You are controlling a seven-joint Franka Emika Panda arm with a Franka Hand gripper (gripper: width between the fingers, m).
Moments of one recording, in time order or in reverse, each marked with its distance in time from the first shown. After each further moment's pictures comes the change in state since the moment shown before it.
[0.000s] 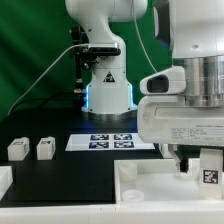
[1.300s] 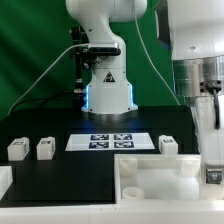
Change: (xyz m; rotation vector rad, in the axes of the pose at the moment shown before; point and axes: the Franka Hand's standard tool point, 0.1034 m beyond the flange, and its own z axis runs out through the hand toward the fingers) arm -0.001 -0.003 0.002 0.028 -0.004 1.368
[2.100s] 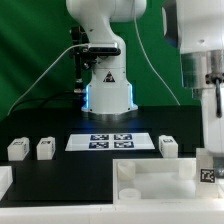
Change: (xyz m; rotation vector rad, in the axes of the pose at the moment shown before) arm -0.013 0.013 -0.012 0.028 -0.009 -0.014
